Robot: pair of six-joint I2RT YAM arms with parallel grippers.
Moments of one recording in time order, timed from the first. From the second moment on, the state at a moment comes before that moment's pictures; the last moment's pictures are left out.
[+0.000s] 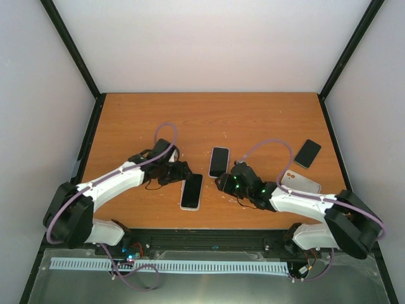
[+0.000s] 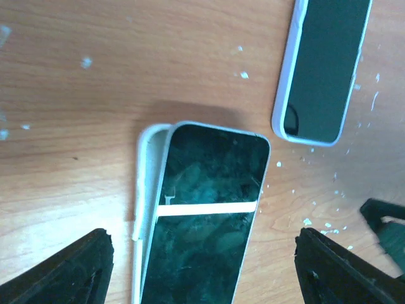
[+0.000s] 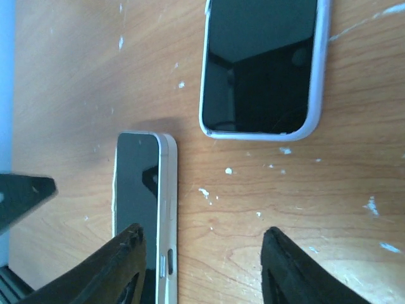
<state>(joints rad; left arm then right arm) -0.63 1.40 0.84 -0.54 0.19 -0.76 0.83 1.24 0.50 0.01 0.01 1.06</state>
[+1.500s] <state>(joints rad) -0.38 1.51 0.61 -0.12 0.55 -0.61 0.85 1.74 0.78 0.17 -0.19 0.93</state>
